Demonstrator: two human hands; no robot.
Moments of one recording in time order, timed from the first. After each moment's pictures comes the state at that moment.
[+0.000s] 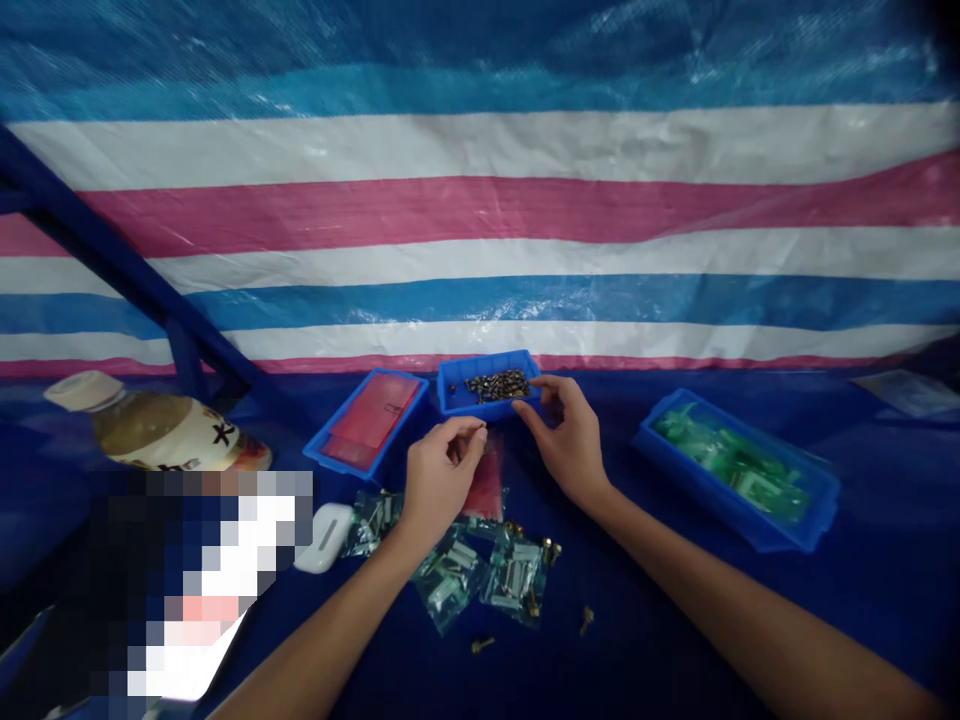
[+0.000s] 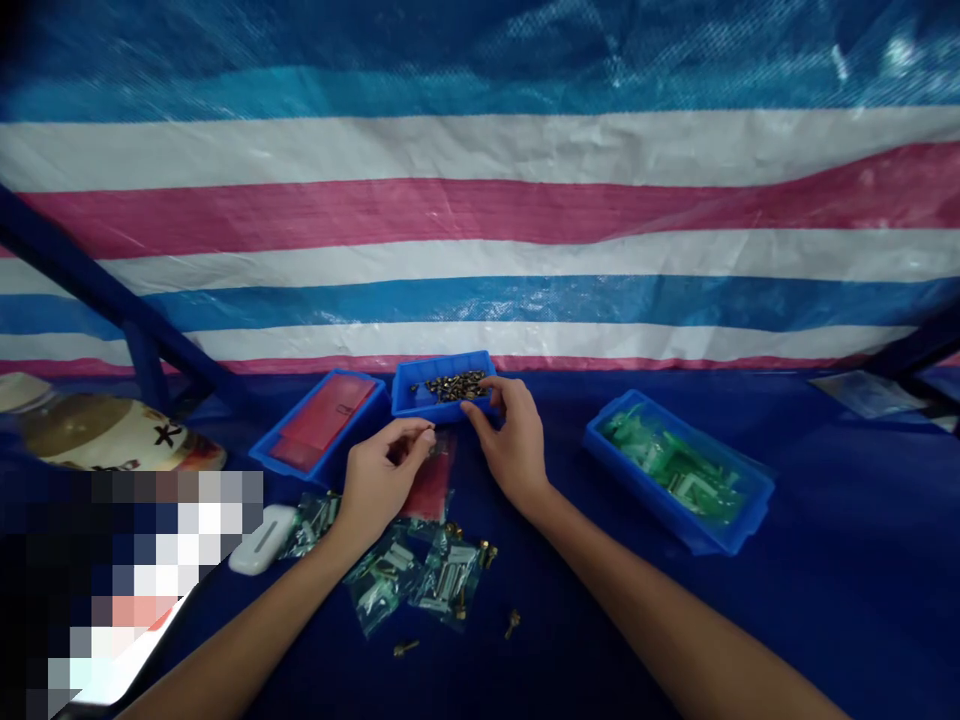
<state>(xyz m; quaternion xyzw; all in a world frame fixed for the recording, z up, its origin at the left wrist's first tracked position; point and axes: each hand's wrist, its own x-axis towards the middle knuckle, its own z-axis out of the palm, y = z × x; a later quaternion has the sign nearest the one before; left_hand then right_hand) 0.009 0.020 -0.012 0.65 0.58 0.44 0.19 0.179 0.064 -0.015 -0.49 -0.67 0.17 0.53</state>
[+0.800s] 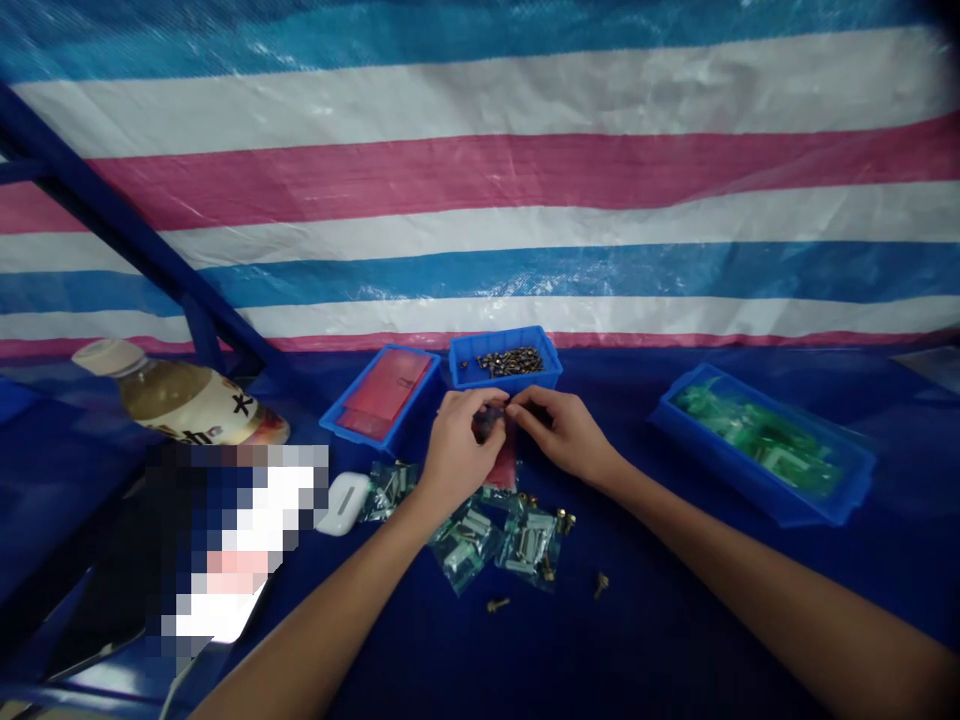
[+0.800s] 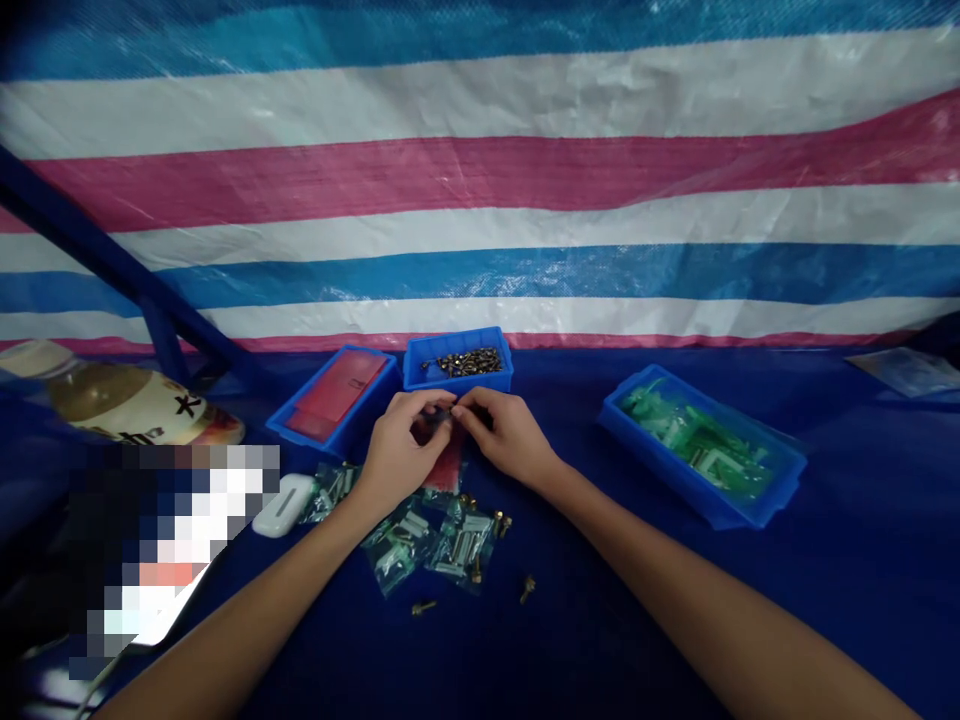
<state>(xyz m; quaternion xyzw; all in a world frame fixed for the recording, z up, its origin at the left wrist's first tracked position) 0.010 0.019 -0.010 0.71 0.55 0.41 0.14 0.177 0.053 -0.013 -0.37 -0.79 0.30 0.38</state>
